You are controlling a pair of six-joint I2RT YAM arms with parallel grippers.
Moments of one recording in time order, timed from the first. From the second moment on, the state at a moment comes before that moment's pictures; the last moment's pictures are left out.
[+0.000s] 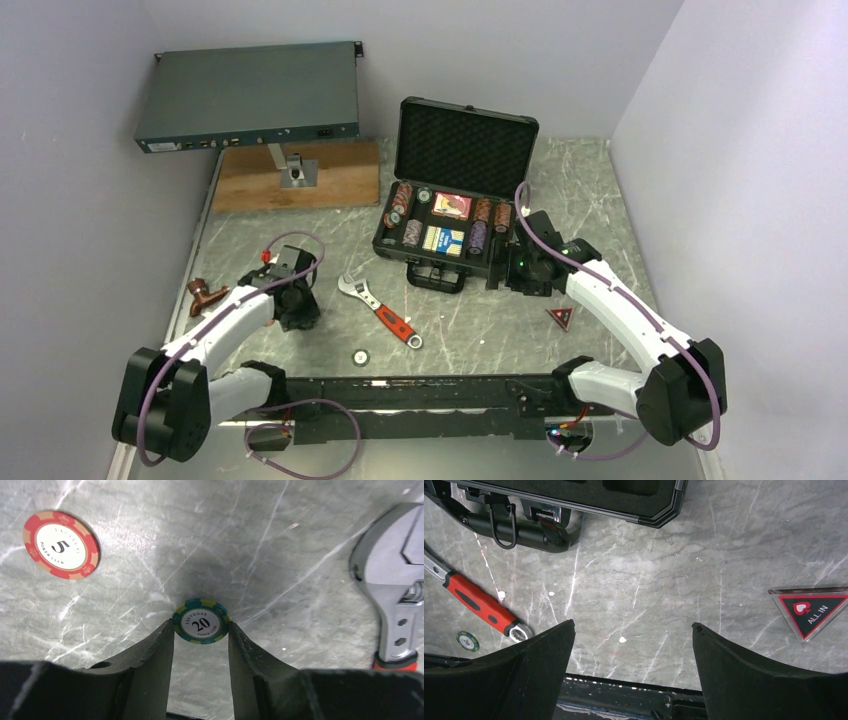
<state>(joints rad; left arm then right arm) -0.29 1.11 0.54 -0.71 -0.18 -0.74 0.43 1.14 0.86 -0.80 0.02 0.54</state>
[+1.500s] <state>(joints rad) -0.47 1.44 1.13 -0.62 -0.14 -0.59 0.43 1.11 0.86 -0.80 0.03 0.54</state>
